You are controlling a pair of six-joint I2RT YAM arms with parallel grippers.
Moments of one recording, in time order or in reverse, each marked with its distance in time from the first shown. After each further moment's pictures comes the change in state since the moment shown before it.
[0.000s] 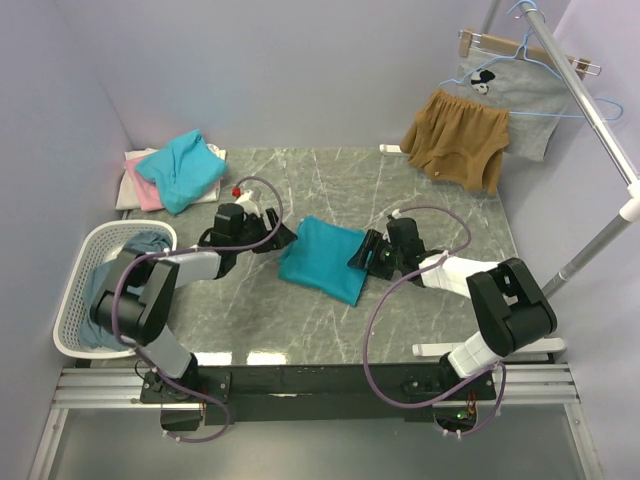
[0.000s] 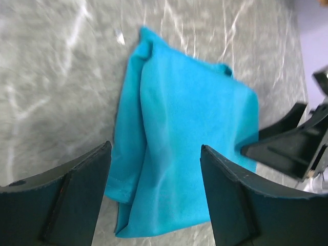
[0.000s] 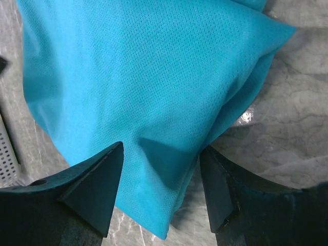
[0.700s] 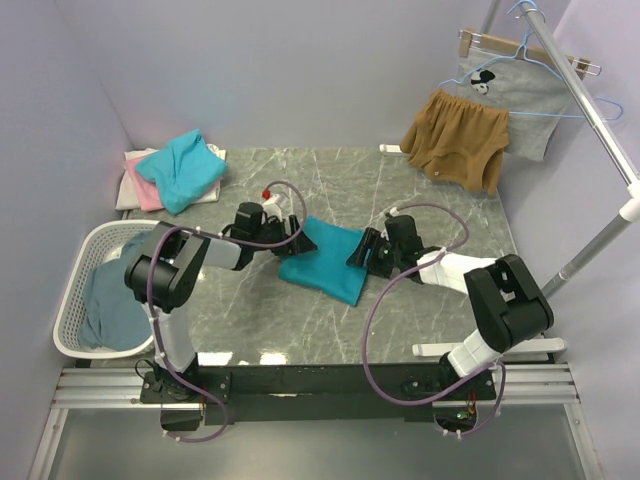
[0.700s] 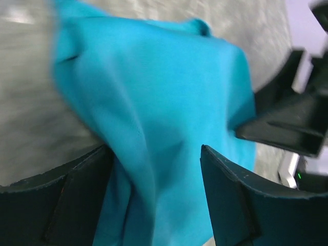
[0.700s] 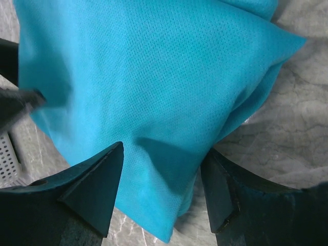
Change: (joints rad) left arm -0.049 0.284 0.131 0.101 0.231 0.064; right arm 0.000 0.027 0.031 -0.012 -0.013 -0.005
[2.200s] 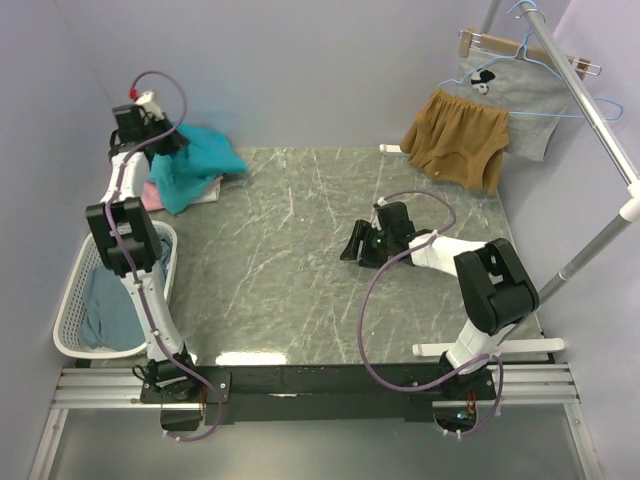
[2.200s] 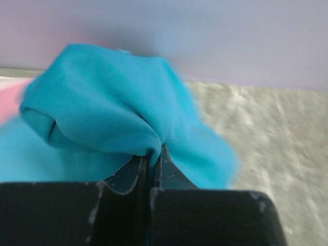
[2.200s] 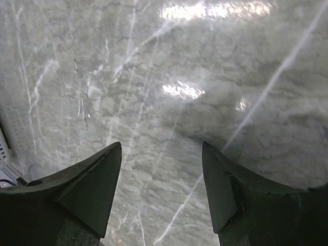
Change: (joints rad) left arm 0.603 0.388 1.244 -0.822 -0.101 0.343; right arm -0.007 0.114 0.173 -0.135 -0.065 -0.110
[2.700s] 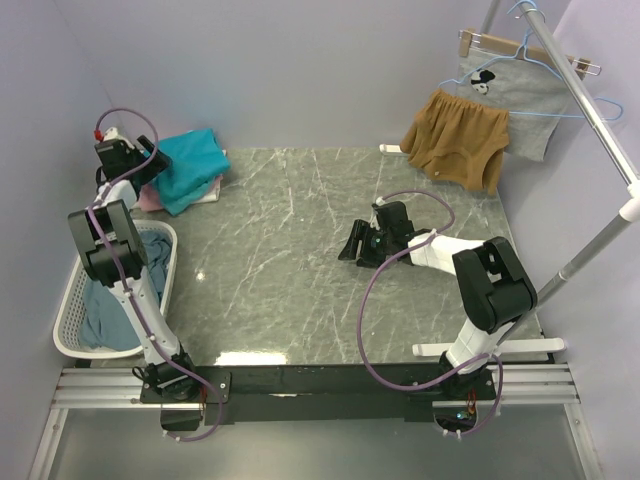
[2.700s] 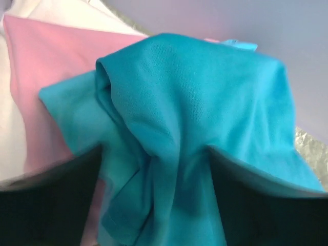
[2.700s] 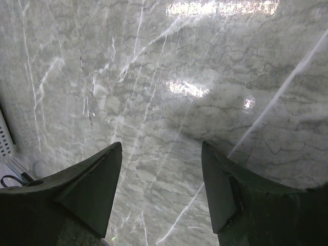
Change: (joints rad) left arm 0.154 -0.105 -0.442 0.368 -0.197 -0.214; right arm 0.000 0.023 0.014 0.019 -0.038 0.003
